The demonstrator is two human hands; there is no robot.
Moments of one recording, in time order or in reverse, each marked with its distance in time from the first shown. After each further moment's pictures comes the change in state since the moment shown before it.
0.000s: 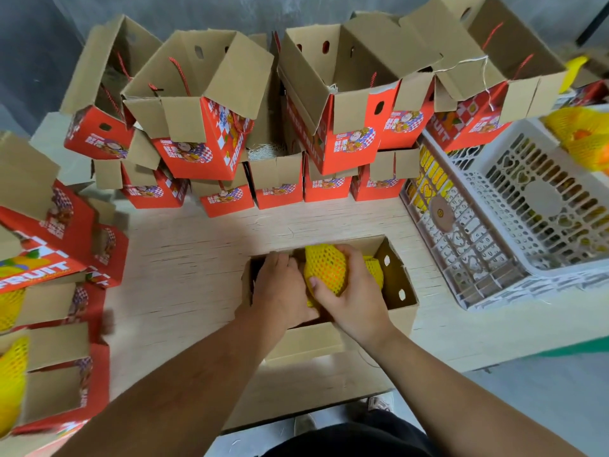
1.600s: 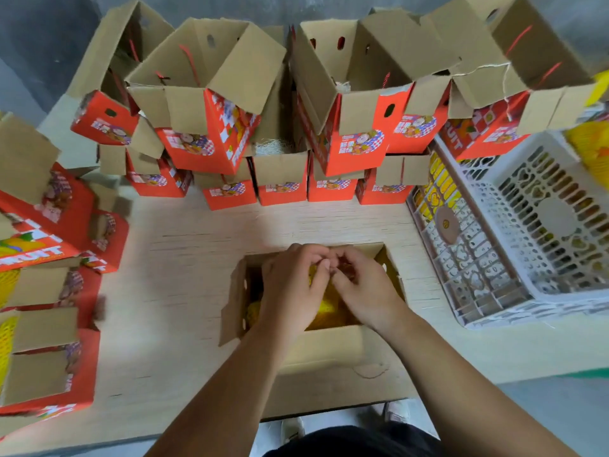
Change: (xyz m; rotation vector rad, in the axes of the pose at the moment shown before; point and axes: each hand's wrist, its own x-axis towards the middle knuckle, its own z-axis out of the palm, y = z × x) left_hand -0.016 0.036 -0.040 -1.022 0.585 -0.210; right_hand 0.035 -0.009 -0.046 0.022 -0.267 -0.044
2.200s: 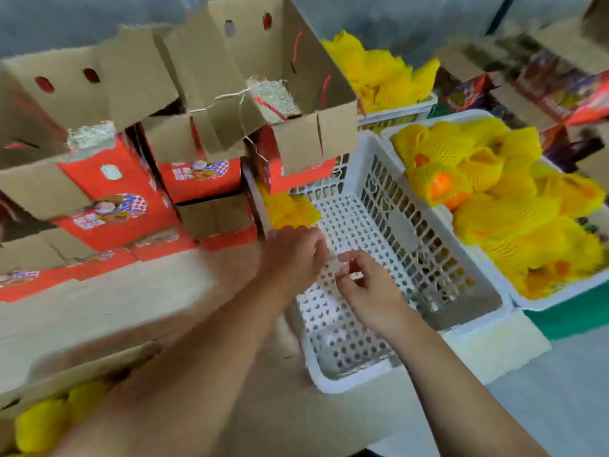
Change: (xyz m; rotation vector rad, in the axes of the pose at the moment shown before) left_hand 0.194 0.211 0.316 0.333 -0.428 0.287; right_hand 0.024 0.220 -0.318 0.003 0.218 0.333
